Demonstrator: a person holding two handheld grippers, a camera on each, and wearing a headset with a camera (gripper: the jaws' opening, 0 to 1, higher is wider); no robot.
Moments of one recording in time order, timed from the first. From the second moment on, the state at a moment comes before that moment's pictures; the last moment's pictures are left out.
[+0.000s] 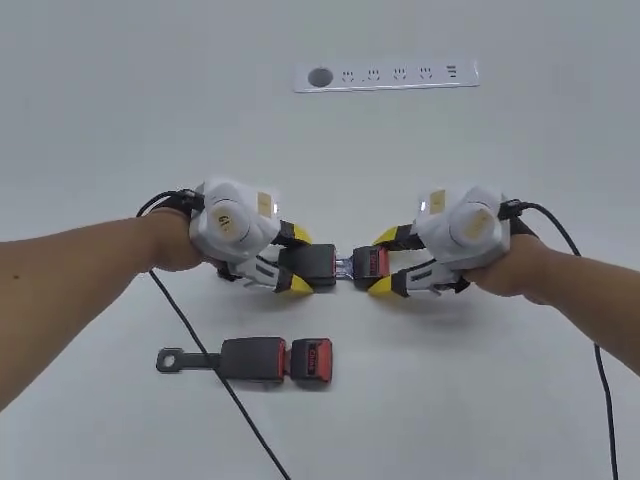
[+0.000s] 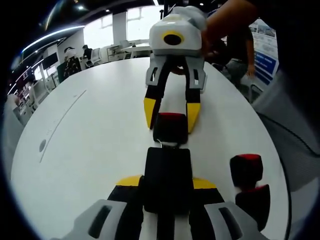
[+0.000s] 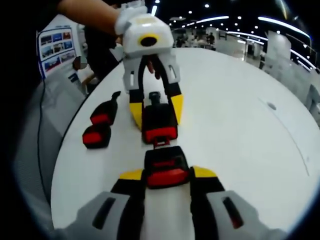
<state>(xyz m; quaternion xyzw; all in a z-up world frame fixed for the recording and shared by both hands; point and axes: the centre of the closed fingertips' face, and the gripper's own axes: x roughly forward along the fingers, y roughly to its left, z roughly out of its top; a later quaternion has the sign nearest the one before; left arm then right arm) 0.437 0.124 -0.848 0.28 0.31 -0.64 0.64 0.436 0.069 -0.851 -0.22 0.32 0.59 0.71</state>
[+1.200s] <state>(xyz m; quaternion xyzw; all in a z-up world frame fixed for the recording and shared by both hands) 0.439 0.128 -0.853 0.28 0.32 -0.65 0.63 0.438 0.088 -0.855 -0.24 0.32 0.58 0.71</state>
